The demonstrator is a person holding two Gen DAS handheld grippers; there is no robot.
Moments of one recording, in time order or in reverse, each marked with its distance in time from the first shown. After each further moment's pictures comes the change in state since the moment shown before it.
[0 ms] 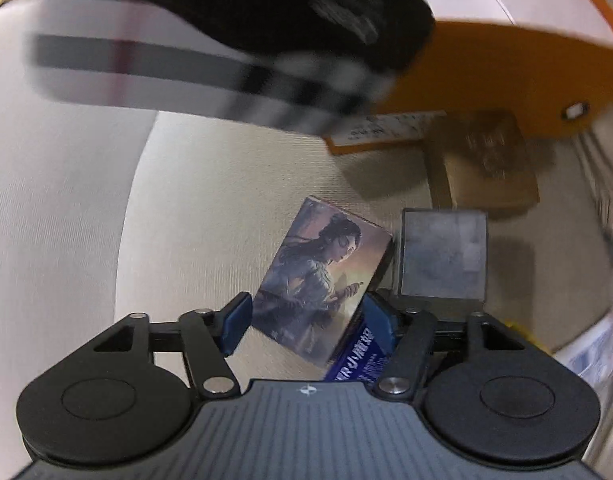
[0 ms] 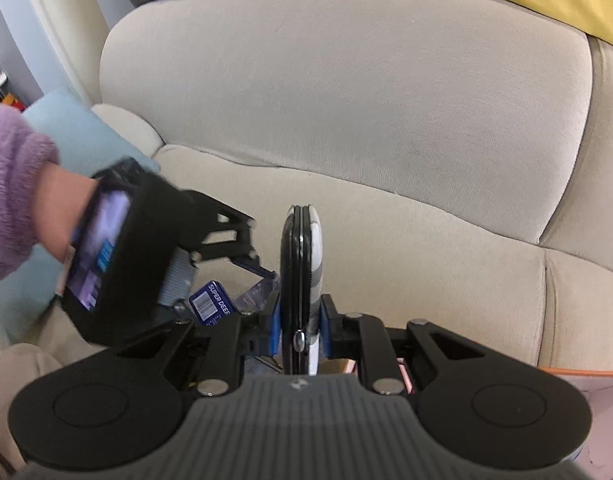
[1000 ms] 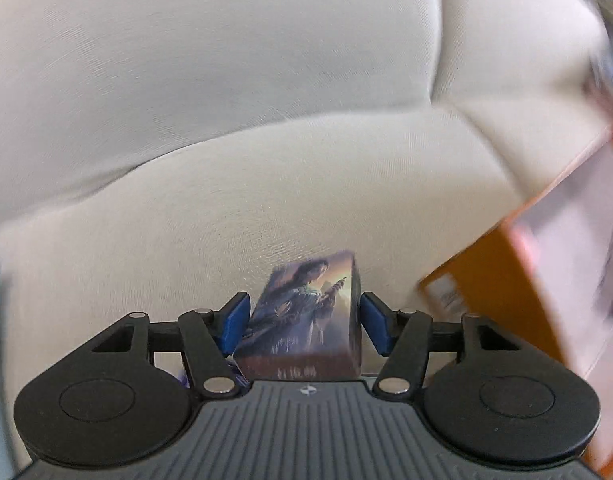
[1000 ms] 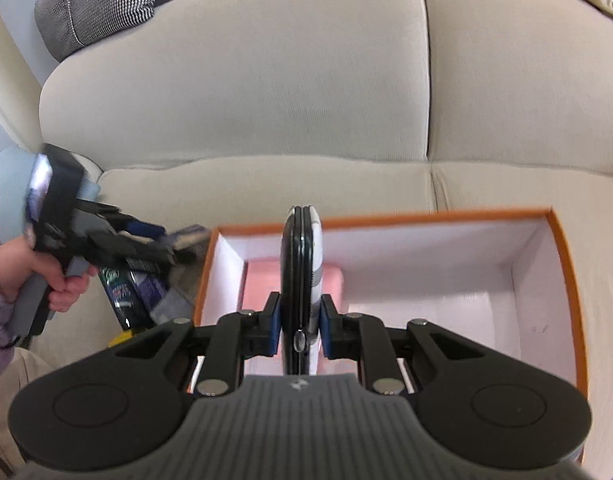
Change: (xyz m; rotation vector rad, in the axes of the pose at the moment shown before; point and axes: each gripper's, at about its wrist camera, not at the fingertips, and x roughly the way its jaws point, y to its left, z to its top) left arm -0.049 0.024 -0.022 -1.292 -0.121 0.092; right arm -0.076 -0.073 -0.085 0.236 -0.027 -0.108
